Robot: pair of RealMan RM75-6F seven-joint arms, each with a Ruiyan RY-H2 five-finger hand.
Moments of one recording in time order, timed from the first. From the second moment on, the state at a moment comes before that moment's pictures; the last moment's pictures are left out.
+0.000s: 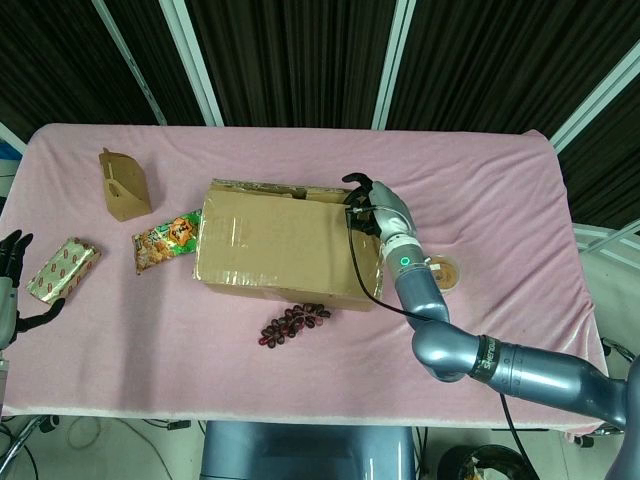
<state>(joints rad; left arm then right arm) -0.20 -1.15 -0.16 -1.59 1.27 1.40 0.00 1.09 -1.37 0.59 -1.70 -0.08 0.98 -0.27</state>
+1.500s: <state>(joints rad) -0.20 -1.16 -0.17 -1.57 1.29 1.40 0.03 1.04 -0.97 0.71 -2.18 0.07 0.80 -0.02</state>
